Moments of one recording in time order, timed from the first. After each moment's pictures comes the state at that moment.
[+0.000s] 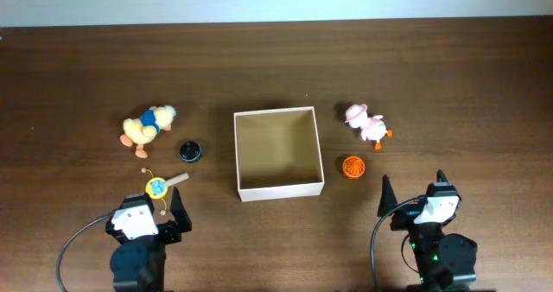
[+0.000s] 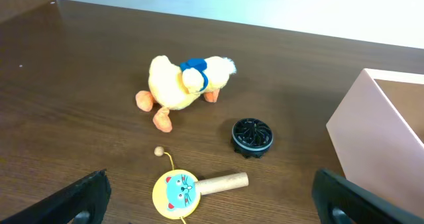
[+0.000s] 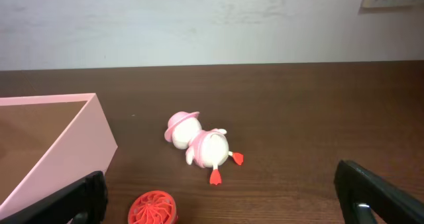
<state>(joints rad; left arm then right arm) 0.04 0.01 0.13 -0.42 -0.10 -0.12 0.06 0.01 0.06 -0.19 0.01 0.06</state>
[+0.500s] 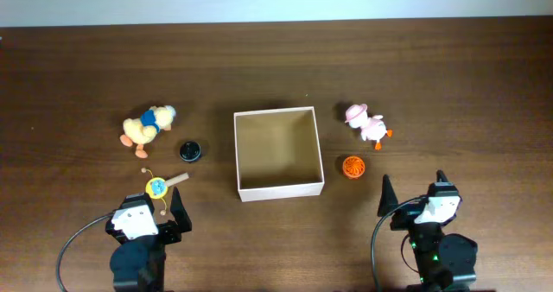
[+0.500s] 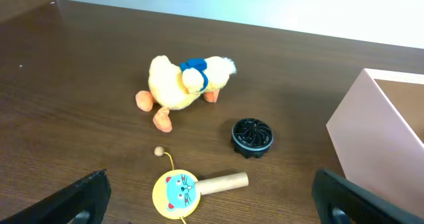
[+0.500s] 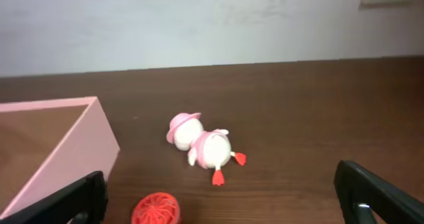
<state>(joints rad) 0.04 0.01 0.13 -0.42 -0.10 -0.12 0.06 0.01 0.06 -0.19 0.01 0.09</state>
